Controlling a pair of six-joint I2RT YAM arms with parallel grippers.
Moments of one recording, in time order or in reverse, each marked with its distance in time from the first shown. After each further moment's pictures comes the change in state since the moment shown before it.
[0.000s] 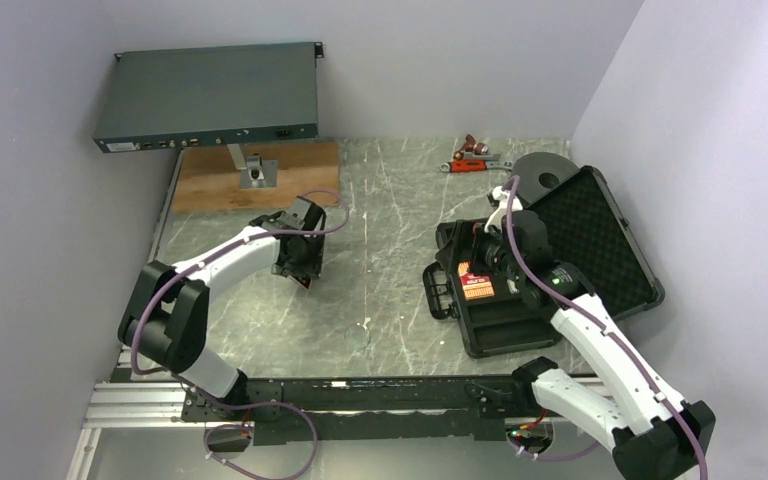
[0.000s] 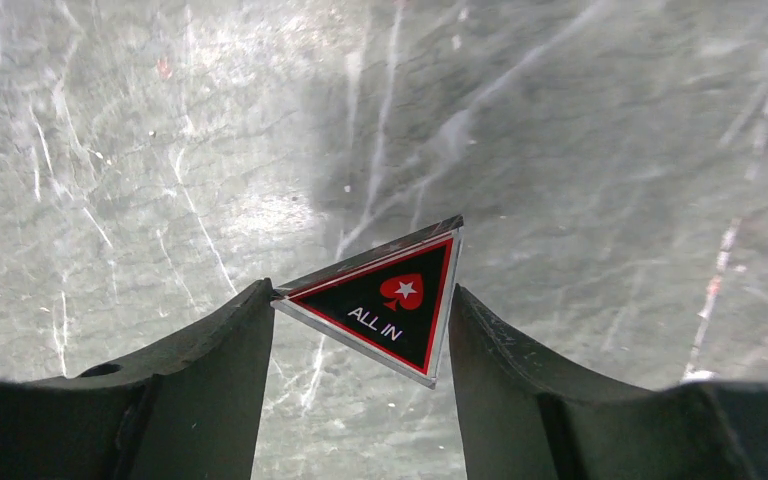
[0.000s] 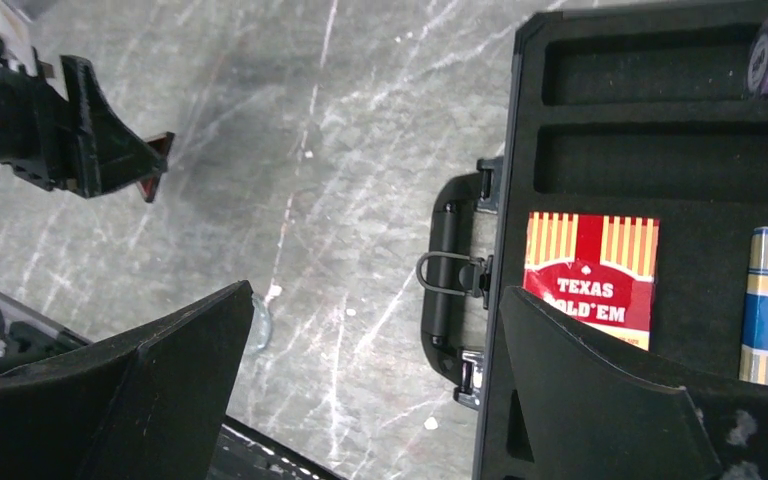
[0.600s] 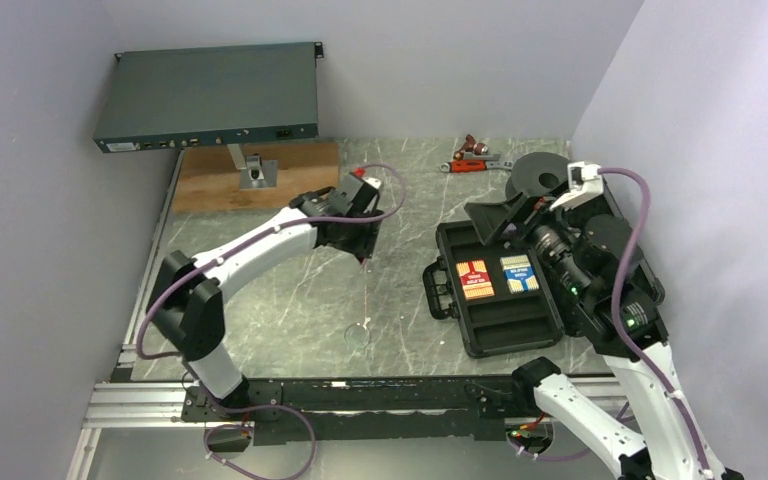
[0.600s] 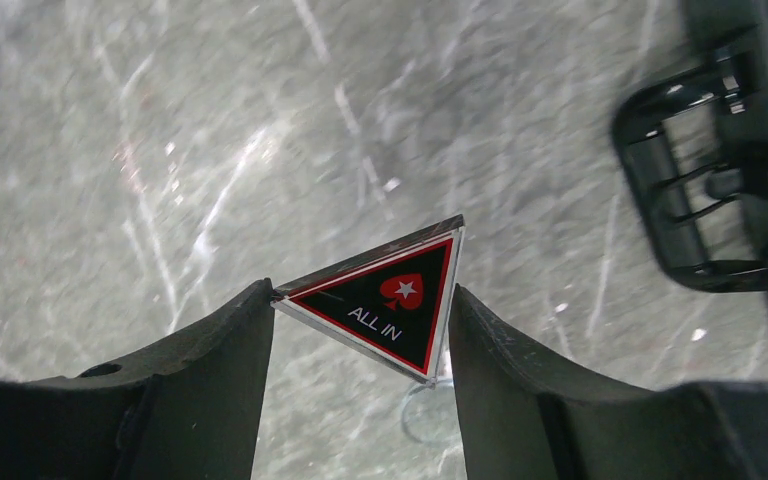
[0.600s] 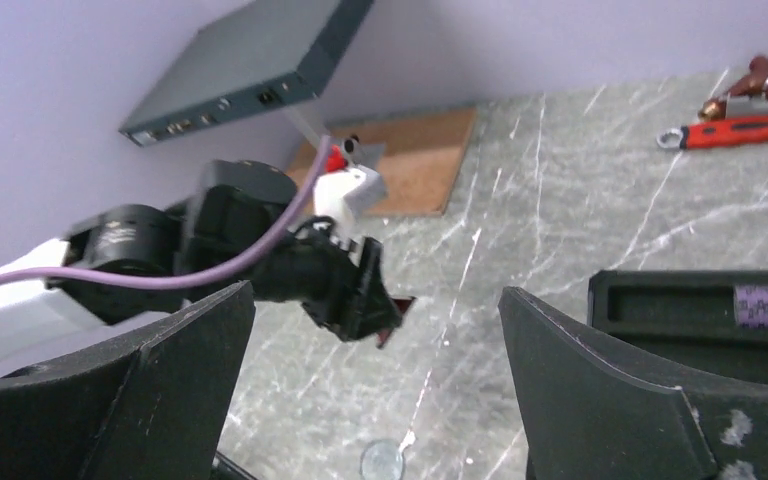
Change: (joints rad) left arm -0.243 0.088 0.372 -0.076 0.041 0.006; right arm 0.000 -0.181 0.319 0.008 0.049 0.098
